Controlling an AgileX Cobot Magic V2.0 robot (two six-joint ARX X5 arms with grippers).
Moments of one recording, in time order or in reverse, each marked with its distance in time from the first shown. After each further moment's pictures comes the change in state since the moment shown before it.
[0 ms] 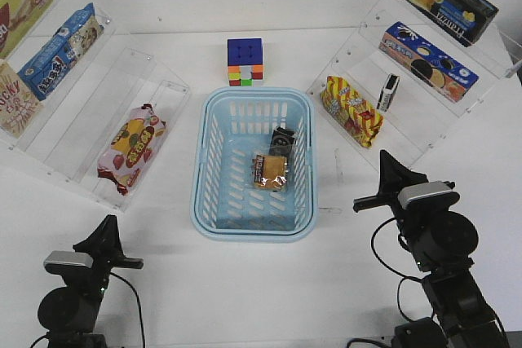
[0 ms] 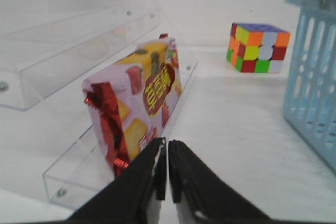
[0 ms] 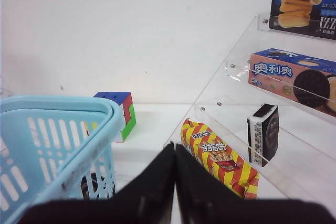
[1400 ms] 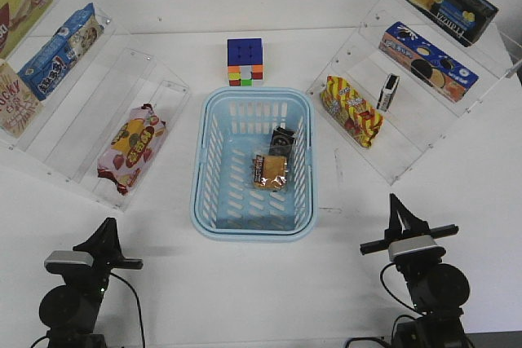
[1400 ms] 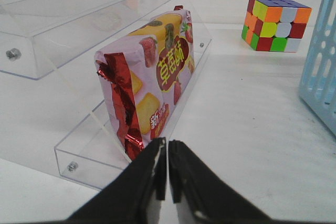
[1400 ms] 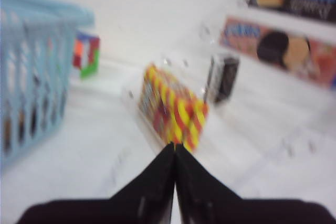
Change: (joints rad) left arm 0.012 0.001 0.000 -0.051 -0.006 0.000; right arm -0.138 -0.470 -0.471 -0.005 -0.036 -0.299
